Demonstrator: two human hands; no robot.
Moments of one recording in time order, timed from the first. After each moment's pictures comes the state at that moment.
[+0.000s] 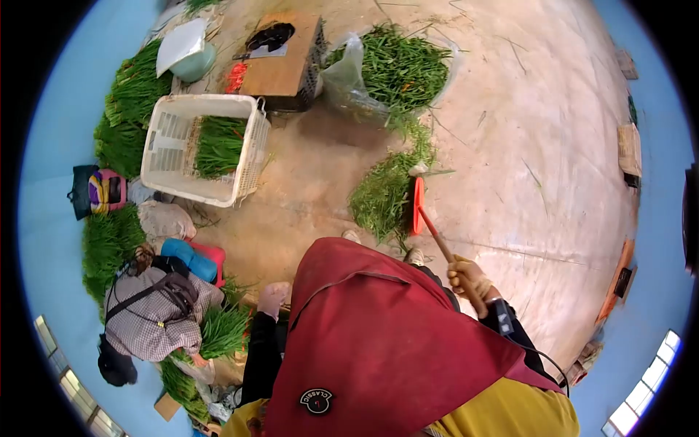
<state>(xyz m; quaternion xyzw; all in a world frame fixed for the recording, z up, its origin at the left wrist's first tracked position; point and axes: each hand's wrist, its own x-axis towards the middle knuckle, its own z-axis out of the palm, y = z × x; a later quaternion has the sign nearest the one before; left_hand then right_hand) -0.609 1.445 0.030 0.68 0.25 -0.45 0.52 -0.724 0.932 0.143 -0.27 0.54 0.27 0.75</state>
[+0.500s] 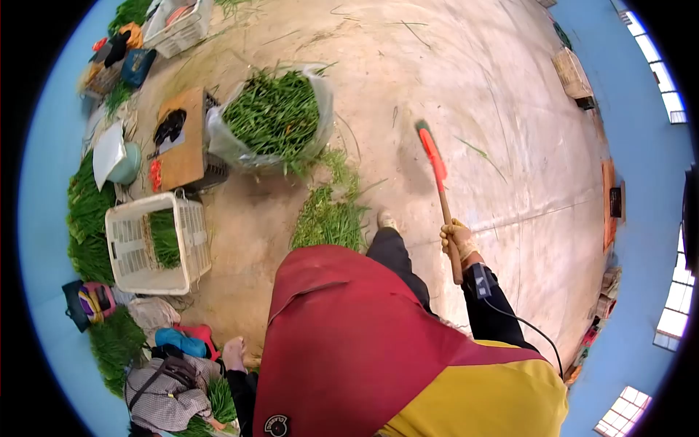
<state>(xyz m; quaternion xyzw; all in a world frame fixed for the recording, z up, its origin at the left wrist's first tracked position) -0.598 1.371 0.040 0.72 0.28 -0.36 0.52 -0.795 0.695 0.106 -0.37 0.62 -0.03 0.69</state>
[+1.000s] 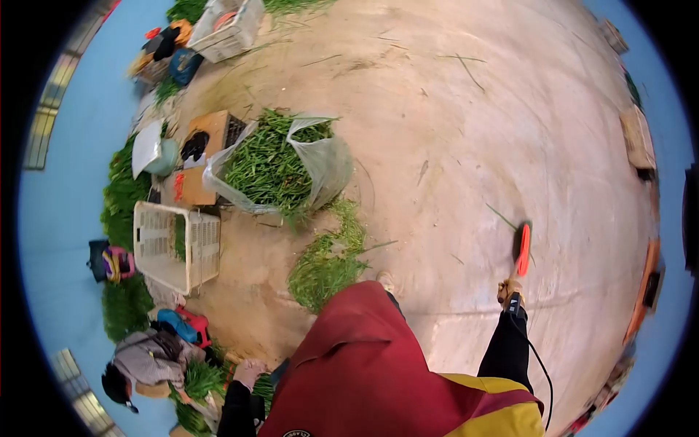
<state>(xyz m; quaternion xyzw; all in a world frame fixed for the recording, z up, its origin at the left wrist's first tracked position) -0.654 1.028 0.120 0.74 0.30 -0.44 0.42 -0.906 0.283 -0.070 -0.29 0.79 -0.06 0.55</state>
